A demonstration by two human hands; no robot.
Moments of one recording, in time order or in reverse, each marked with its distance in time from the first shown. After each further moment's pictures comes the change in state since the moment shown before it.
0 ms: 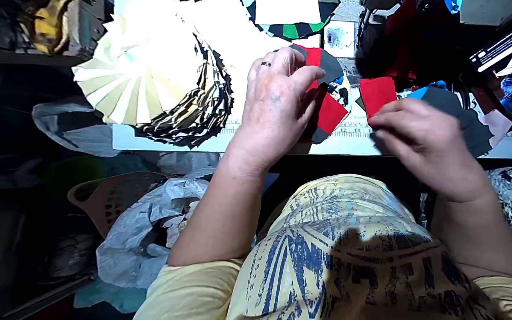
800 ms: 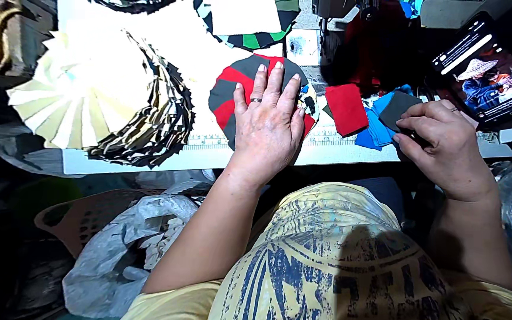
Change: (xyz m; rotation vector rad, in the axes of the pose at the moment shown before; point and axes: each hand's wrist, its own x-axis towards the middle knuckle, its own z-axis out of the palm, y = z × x) left_hand -0.001 0.014 0.052 0.242 -0.104 -0.162; right_hand -0.051 0.044 -0.038 -0.245 0.076 0.120
